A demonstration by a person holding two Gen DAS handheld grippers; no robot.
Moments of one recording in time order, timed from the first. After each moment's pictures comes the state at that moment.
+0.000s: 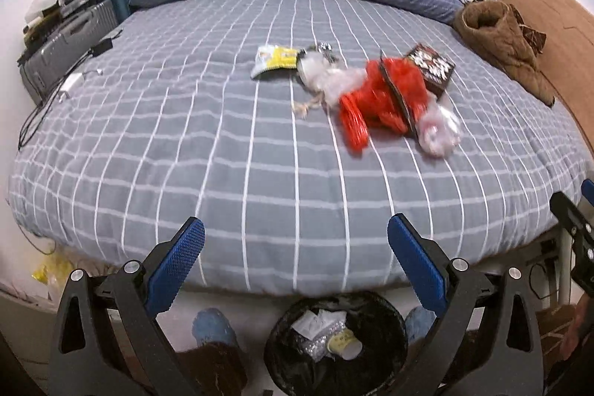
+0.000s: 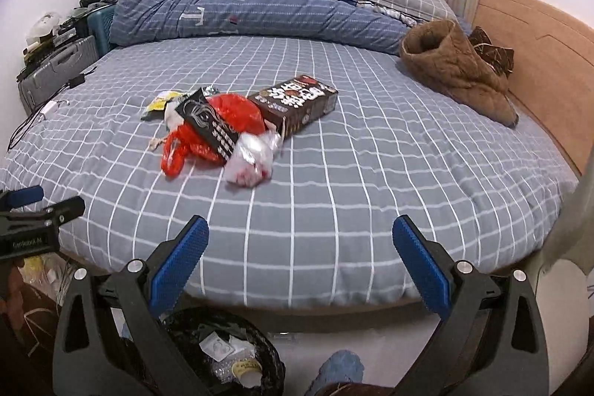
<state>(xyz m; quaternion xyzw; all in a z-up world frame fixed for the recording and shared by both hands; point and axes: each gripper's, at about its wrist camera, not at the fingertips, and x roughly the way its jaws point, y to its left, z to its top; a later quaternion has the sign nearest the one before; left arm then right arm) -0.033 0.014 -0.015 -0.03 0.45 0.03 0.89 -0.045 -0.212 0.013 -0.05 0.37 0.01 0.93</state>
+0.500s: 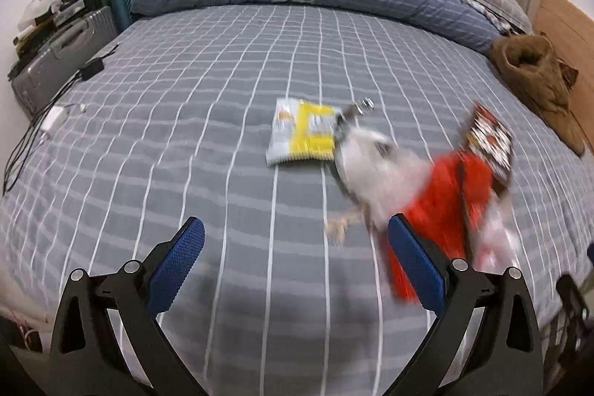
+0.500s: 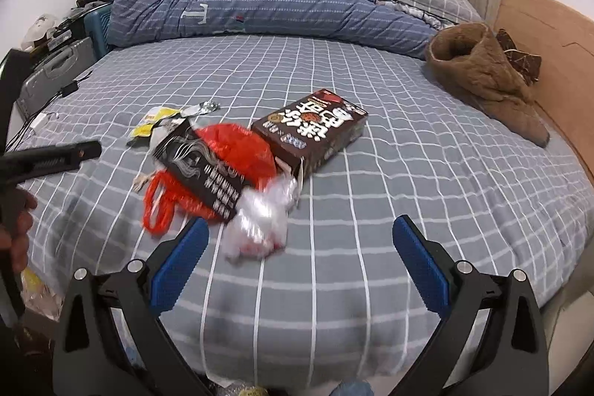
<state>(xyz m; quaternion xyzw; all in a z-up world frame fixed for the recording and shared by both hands) 0.126 0.053 -0.020 -0.05 0.44 0.06 0.89 0.063 -0.192 -0.008 -0.05 0.38 0.04 0.92</state>
